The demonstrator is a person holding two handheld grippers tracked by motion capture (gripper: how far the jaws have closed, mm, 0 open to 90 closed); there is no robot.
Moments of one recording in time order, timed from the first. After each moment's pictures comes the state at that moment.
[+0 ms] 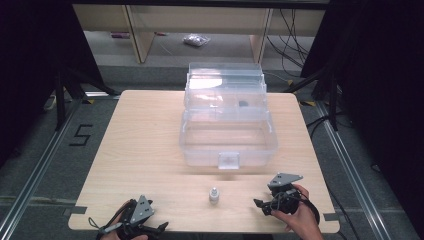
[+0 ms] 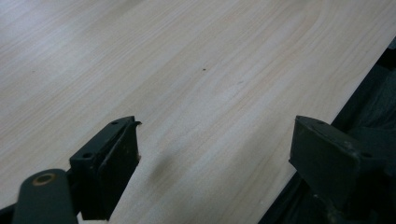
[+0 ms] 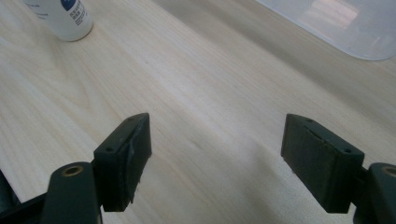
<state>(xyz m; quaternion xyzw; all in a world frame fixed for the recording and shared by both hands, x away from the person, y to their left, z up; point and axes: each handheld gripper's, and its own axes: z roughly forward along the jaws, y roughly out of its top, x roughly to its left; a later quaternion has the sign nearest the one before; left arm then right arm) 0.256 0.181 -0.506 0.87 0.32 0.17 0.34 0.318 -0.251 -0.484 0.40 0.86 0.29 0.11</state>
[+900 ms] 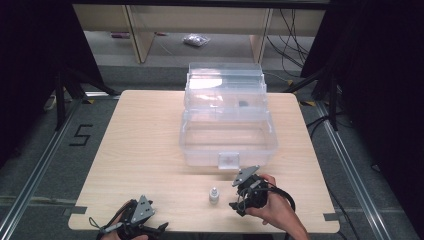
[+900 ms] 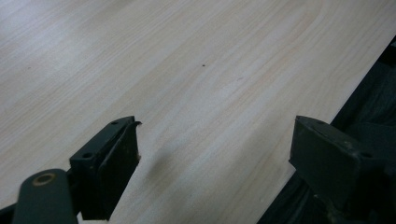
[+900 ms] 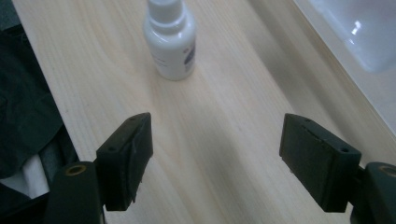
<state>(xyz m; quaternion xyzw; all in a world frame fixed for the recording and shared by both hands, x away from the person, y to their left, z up) 0.257 0.181 -0.507 0.87 0.32 0.17 0.33 0.330 -0.163 -0.450 0.24 0.94 0.23 0.08</state>
